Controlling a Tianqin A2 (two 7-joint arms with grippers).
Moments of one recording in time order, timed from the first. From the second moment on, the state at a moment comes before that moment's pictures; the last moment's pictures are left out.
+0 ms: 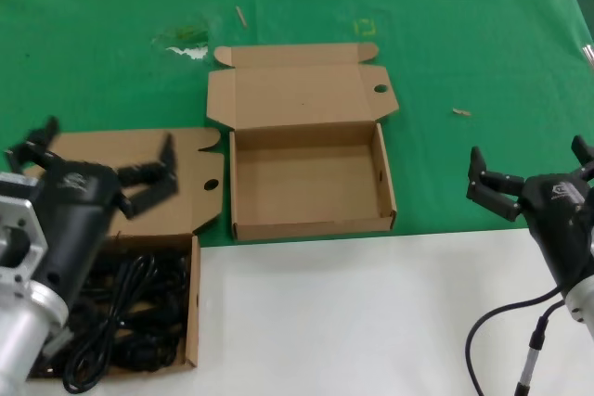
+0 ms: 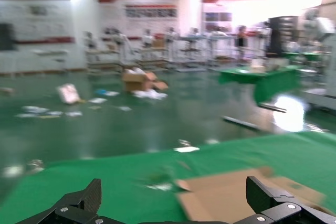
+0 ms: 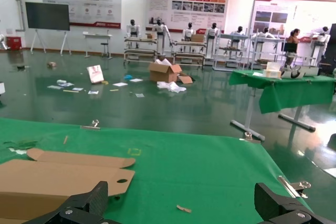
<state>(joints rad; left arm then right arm) -0.03 -0.62 1.90 -1.83 -2.12 -0.22 0.09 0.00 0.30 -1.60 1.60 1.80 0.00 0.00</state>
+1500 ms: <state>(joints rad) 0.14 -1.05 2.17 -1.84 -2.39 -0.26 0.04 0.00 0.30 -1.60 1.60 1.80 0.00 0.00</state>
